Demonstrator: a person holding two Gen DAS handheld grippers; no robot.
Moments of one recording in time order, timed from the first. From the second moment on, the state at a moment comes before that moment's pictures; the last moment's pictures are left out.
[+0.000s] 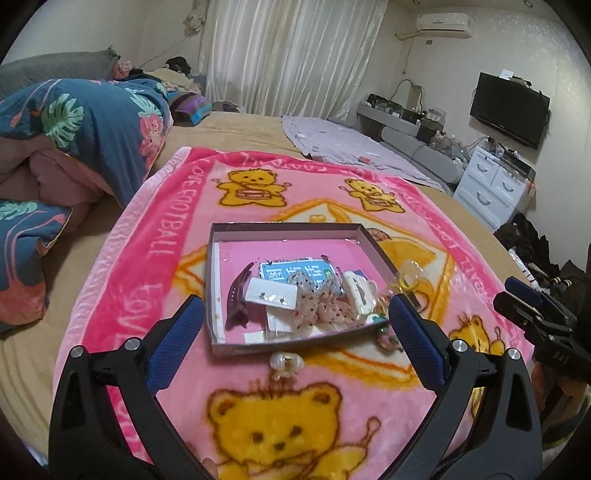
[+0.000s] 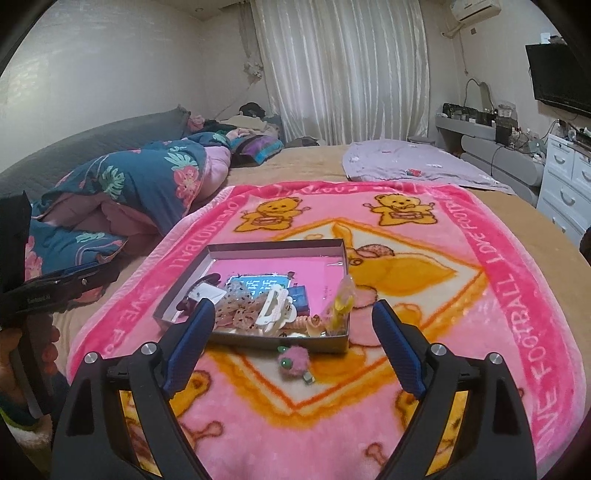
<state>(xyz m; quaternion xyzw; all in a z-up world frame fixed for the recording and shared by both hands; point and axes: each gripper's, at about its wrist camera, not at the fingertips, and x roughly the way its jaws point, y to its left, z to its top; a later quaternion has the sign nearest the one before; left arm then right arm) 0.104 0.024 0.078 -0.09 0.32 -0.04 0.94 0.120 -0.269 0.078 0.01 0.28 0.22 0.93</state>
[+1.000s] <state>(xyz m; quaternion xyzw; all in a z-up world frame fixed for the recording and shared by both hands) 0.059 0.006 0.042 -0.07 0.37 -0.03 0.93 0.085 -0.270 0.048 -0.02 0.31 0.24 0.92</state>
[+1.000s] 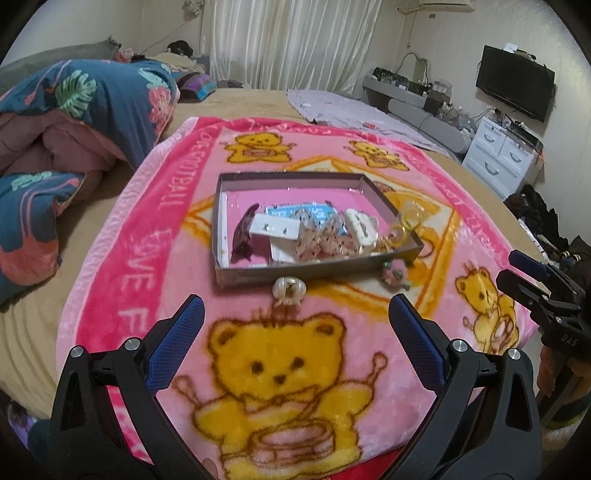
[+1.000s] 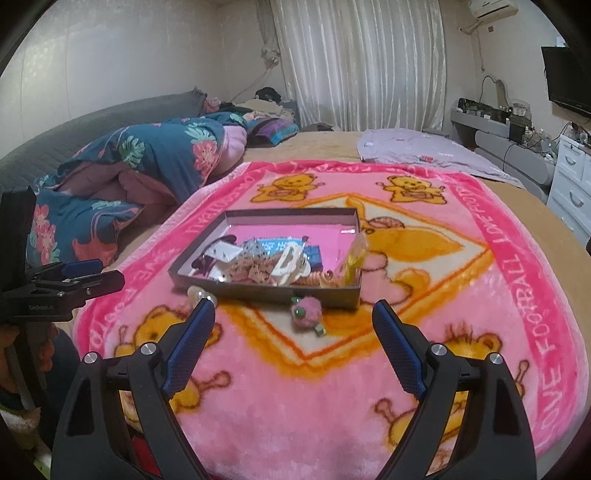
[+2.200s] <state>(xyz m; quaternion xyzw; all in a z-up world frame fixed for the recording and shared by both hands) 0.131 0.008 -0.050 -0.06 0.45 -0.01 0.89 0.182 -0.223 -0.051 -0.07 0.40 0.25 0.88</state>
